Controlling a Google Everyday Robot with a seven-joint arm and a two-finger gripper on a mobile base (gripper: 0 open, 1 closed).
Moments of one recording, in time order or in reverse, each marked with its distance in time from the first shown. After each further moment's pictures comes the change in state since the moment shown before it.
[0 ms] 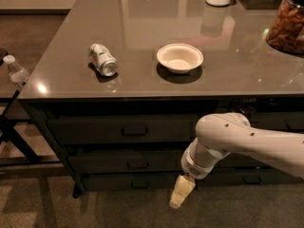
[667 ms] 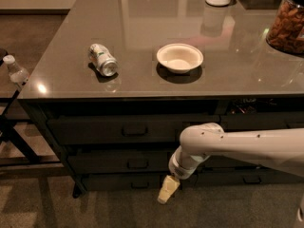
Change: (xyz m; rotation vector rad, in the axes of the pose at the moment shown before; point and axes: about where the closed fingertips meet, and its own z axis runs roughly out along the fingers) arm -0.018 -0.039 0.091 0.001 -0.017 0.042
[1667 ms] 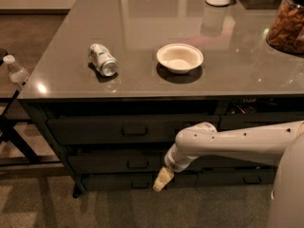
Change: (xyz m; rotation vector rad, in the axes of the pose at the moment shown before) arm -0.023 -0.044 0.024 0.117 -0.059 0.027
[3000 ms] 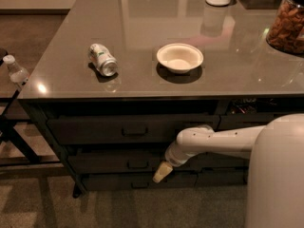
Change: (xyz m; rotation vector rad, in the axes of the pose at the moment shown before) arm -0.006 -0.051 0.048 0.039 -0.071 0.035
